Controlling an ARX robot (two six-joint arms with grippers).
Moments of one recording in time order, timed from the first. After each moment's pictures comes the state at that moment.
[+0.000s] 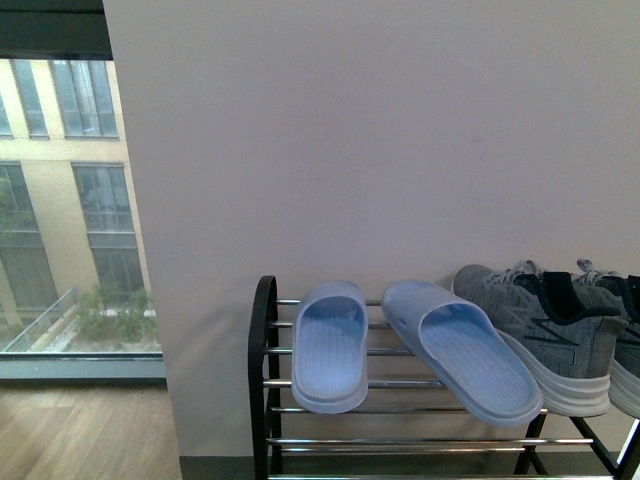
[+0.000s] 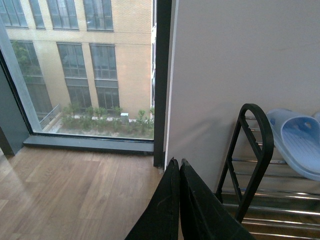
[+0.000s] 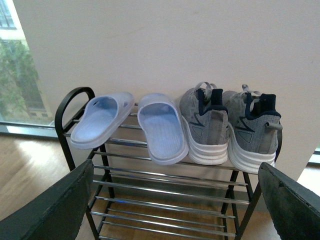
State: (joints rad) left arm 0.00 0.34 0.01 0.34 0.00 -0.01; right arm 0.00 0.01 0.02 0.00 0.00 -0.01
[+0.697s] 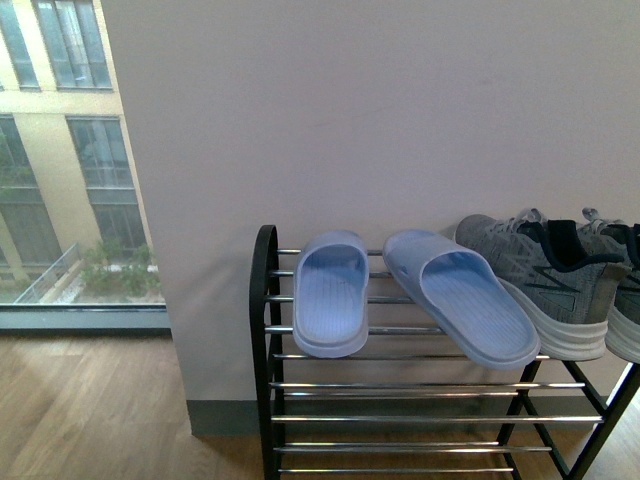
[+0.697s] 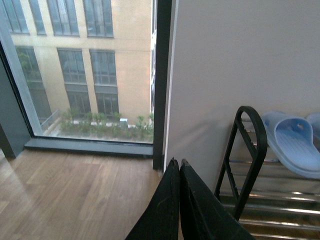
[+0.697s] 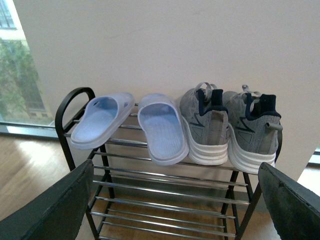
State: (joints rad) left arm 0.00 0.02 0.02 0.01 0.00 -0.01; right arm 0.00 0.01 0.02 0.00 0.00 -0.01
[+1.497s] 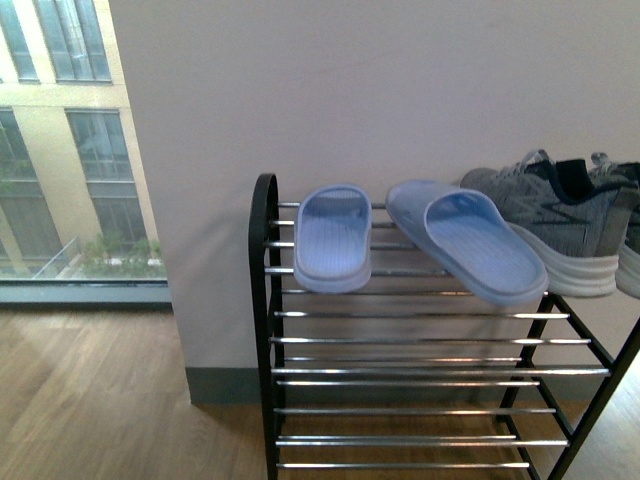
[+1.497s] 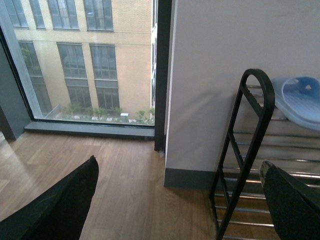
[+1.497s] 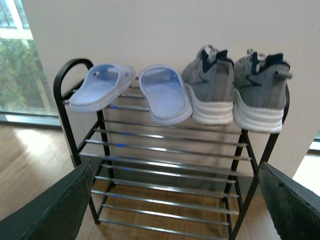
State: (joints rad) left arm 0.00 0.02 0.02 0.00 0.00 -0.01; right arm 0.00 0.00 0.02 0.00 0.00 -0.01
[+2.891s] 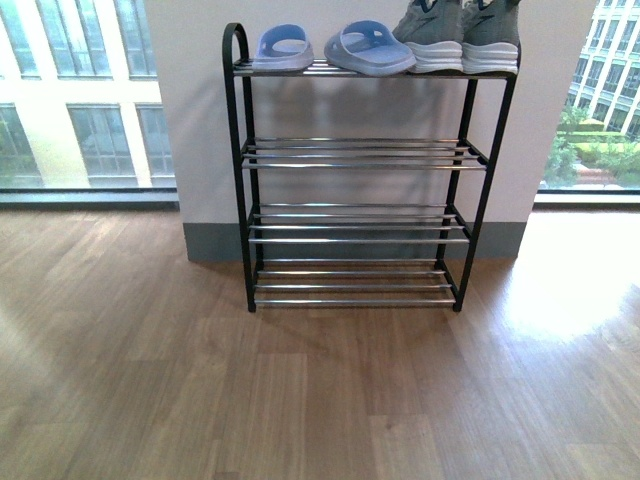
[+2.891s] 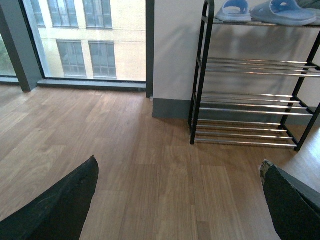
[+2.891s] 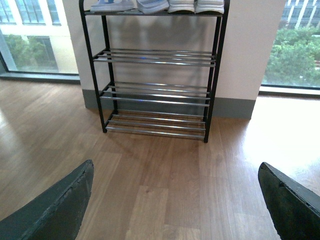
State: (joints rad) left arm 0.00 0.02 0.02 0.00 0.00 0.00; right arm 0.00 0.01 0.02 0.00 0.00 -0.01
